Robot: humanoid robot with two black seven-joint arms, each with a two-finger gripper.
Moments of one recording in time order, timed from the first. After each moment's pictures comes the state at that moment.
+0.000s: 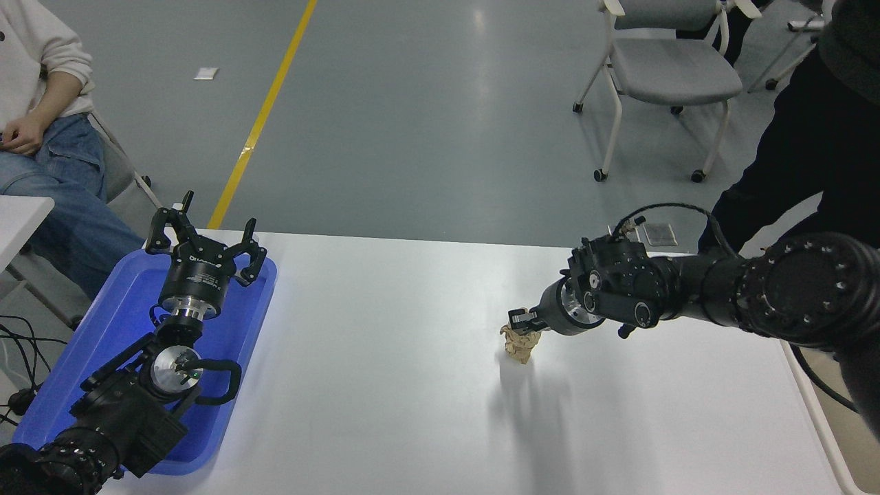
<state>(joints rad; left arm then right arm) -0.62 0.18 -0.87 -0.41 -0.09 -0.58 -0.50 1.45 0.00 -0.89 0.79 -0.46 0.40 0.04</state>
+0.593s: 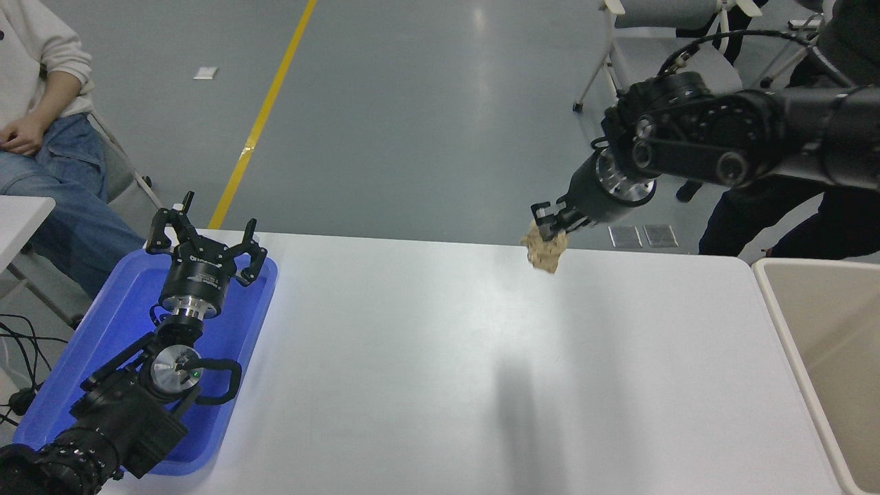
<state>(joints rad) -0.62 0.18 -0.87 -0.41 -0.09 -0.58 -0.50 1.93 -0.26 -0.90 0.98 -0.46 0.69 0.03</state>
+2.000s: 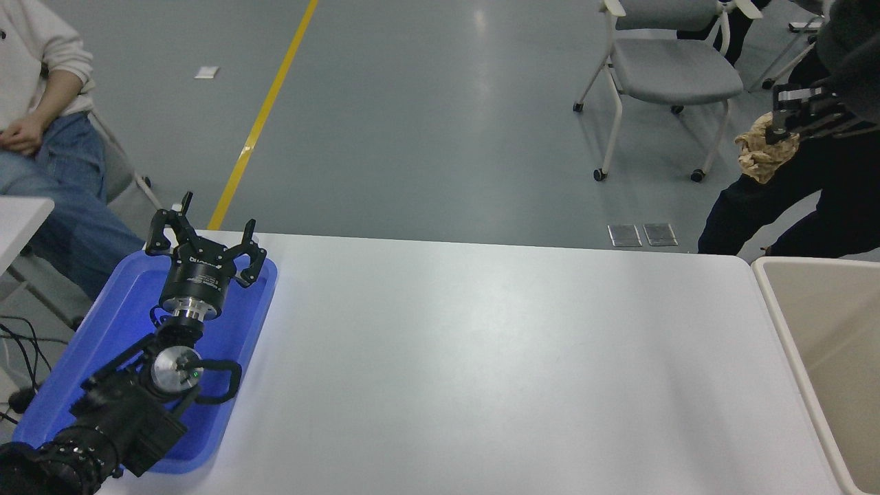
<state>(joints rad) -0.62 0.18 -0.87 -0.41 -0.09 -0.58 -0.50 1.92 -0.73 -1.02 0.80 -0.57 0.72 0.00</state>
